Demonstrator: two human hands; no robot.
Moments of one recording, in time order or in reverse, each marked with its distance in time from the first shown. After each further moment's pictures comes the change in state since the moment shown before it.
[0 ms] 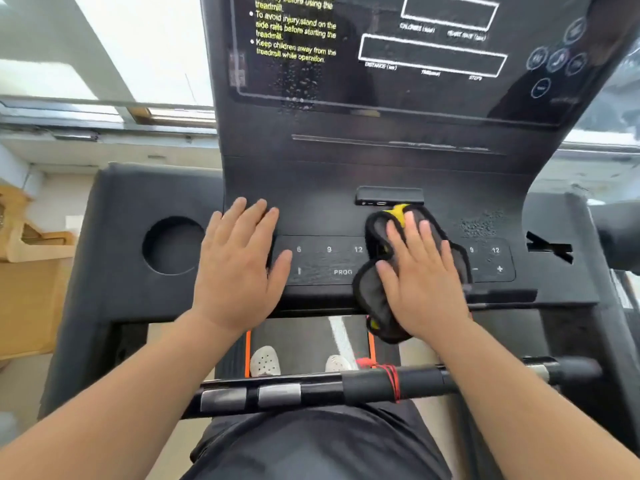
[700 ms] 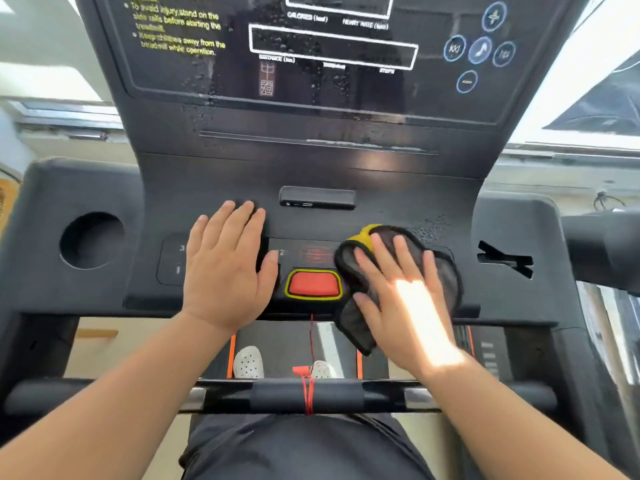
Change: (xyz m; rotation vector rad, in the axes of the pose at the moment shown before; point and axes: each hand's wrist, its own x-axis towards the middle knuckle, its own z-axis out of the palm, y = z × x) left_hand 0.018 0.100 0.046 0.191 0.065 -0.052; right_hand -0.012 0.100 0.010 -0.028 0.079 -0.256
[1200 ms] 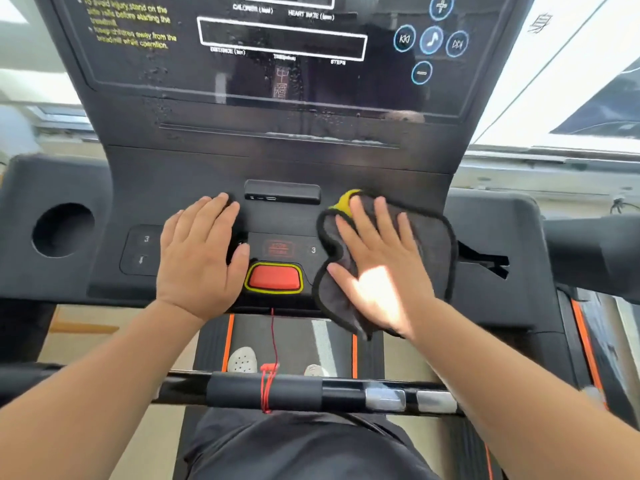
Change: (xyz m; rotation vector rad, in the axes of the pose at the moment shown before) left_hand 0.002 0.015 0.013 0.036 0.021 0.003; right_hand 0.036 0.041 -0.012 0.001 -0.015 -0.117
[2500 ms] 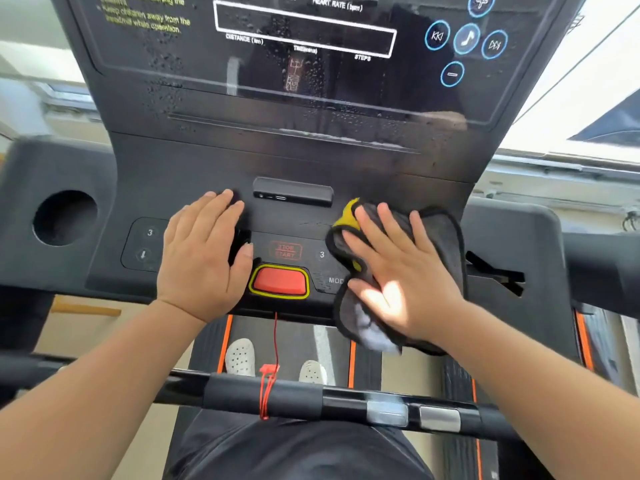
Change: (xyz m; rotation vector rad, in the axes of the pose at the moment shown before) left_hand -0.001 -0.001 0.000 -0.045 0.022 -0.008; right_hand 0.000 0.034 0.002 -0.063 0.071 -0.257
